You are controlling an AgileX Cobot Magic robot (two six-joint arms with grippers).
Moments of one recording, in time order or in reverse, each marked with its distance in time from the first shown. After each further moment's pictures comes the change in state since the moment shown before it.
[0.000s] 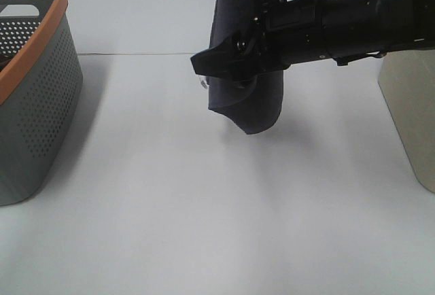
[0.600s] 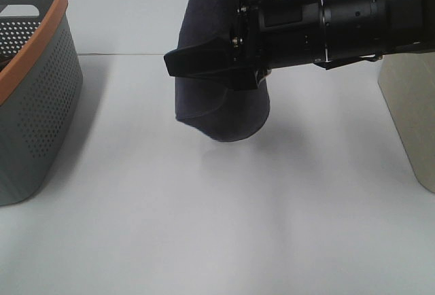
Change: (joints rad) left arm 0.000 0.000 0.000 0.008 0.024 -0.018; right arm 0.000 0.017 0.002 -0.009 0.339 -0.057
